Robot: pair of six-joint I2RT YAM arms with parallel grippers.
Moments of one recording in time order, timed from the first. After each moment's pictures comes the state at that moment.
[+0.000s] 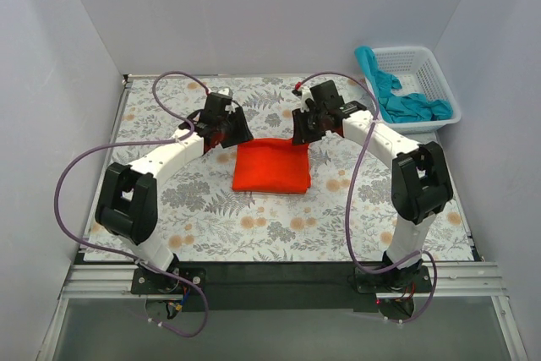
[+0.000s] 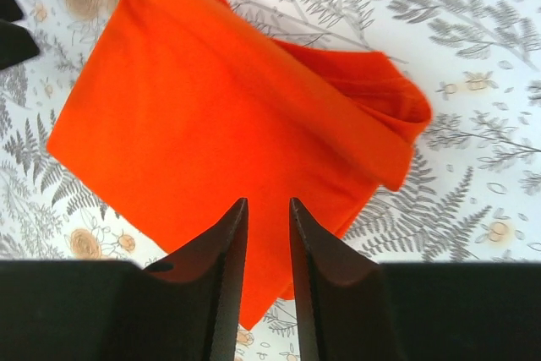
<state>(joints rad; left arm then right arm) -0.41 1.66 1.21 -0.31 0.03 -0.60 0.48 1.82 1.45 -0.51 -0.29 0.15</state>
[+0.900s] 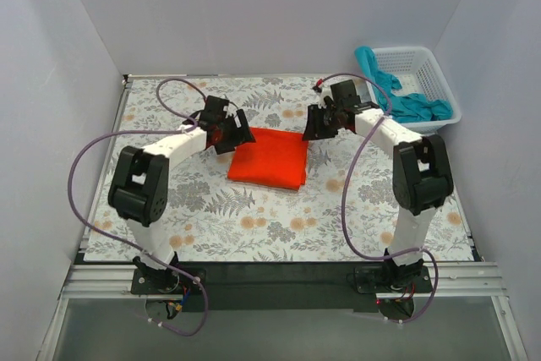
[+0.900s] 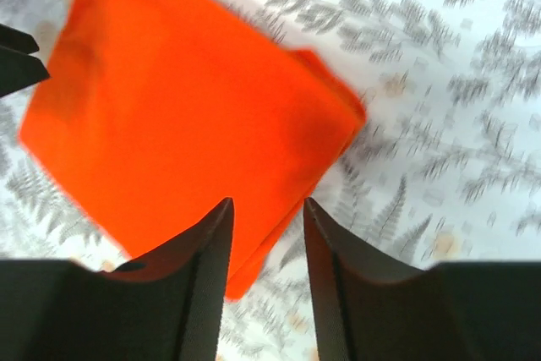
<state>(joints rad) -0.35 1.88 1.26 -0.27 0.12 -0.64 0.35 1.94 1.44 -0.41 -0.42 0.18</state>
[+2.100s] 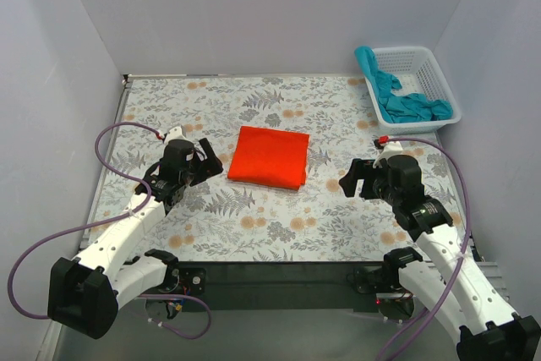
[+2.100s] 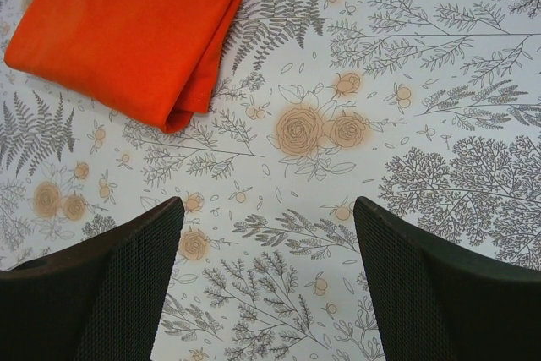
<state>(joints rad) -0.35 1.02 0.66 -0.32 -0.18 -0.66 0.35 0.67 0.57 -0.46 -0.10 0.31</state>
